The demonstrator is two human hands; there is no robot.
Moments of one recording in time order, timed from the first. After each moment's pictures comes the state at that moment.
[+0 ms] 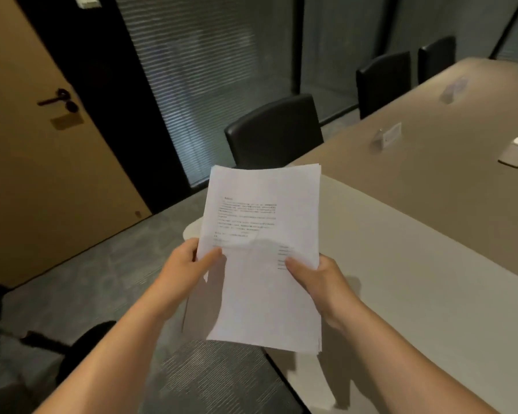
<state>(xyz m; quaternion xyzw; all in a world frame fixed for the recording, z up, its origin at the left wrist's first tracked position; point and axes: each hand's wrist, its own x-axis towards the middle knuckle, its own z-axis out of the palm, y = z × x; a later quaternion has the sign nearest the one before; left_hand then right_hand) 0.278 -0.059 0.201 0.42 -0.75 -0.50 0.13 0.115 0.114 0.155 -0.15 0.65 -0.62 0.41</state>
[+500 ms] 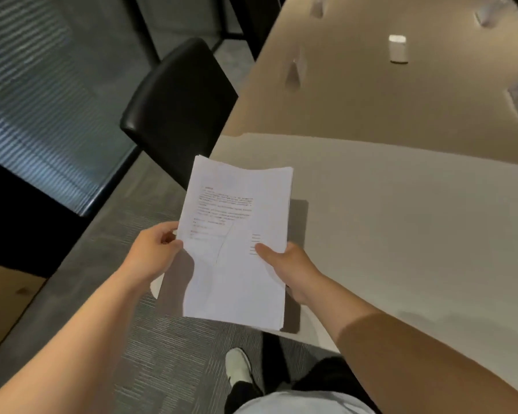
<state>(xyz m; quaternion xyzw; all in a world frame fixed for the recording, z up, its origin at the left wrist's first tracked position) 0.149 -0.338 0.107 0.25 -0.86 -0.44 -0.08 0.116 -0.091 0.070 0.14 0.65 -0.67 0.32</state>
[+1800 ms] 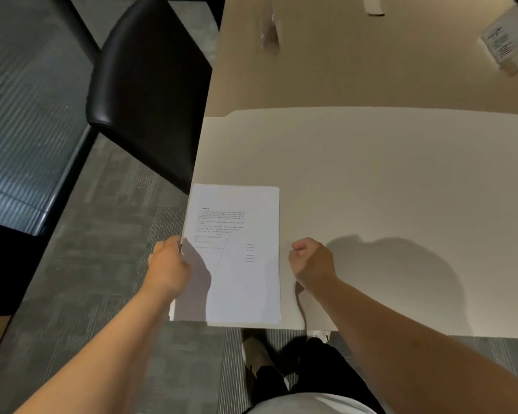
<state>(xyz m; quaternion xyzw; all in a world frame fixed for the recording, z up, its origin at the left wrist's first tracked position) 0.097 -0.419 0.007 0.19 -0.92 -0.29 -0.19 0.112 -0.152 -0.006 0.20 0.87 -0.42 0.15</state>
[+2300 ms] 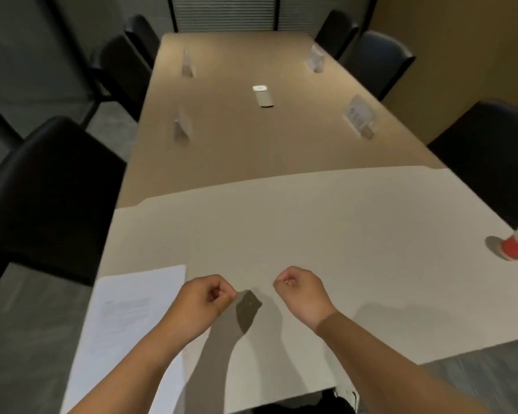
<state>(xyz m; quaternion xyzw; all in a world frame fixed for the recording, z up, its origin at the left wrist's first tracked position) 0.073 -0.184 0.107 -0.08 -0.87 -0.43 -0.23 0.111 0.028 0.088 0.23 0.83 -0.51 0.09</state>
